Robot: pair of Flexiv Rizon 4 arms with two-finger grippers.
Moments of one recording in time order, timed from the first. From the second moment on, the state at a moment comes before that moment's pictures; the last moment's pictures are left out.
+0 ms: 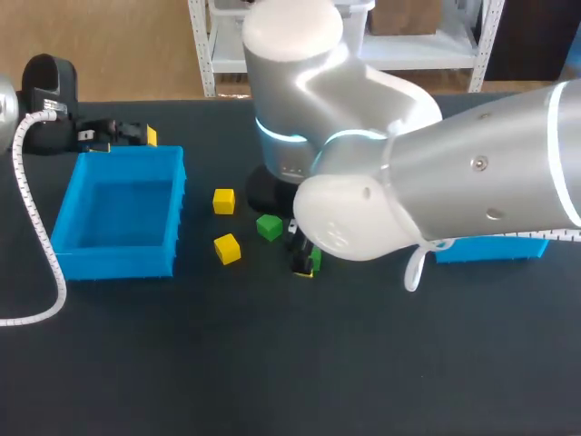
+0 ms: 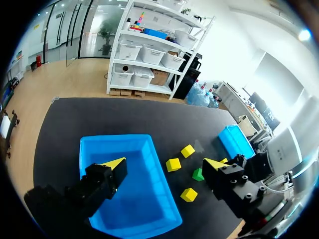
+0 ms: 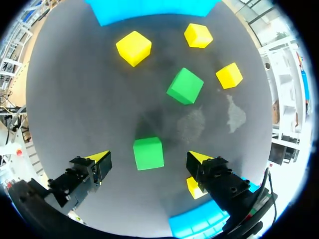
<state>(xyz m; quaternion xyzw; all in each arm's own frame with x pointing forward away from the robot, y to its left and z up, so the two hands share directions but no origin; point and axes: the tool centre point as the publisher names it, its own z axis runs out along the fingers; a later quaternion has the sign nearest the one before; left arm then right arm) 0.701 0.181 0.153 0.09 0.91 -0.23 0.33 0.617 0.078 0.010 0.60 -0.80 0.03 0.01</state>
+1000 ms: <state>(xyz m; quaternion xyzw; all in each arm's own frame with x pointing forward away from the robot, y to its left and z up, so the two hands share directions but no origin) 0.701 0.181 0.153 0.09 0.91 -0.23 0.33 0.628 0.076 -0.005 0.57 -0.82 0.05 0.00</state>
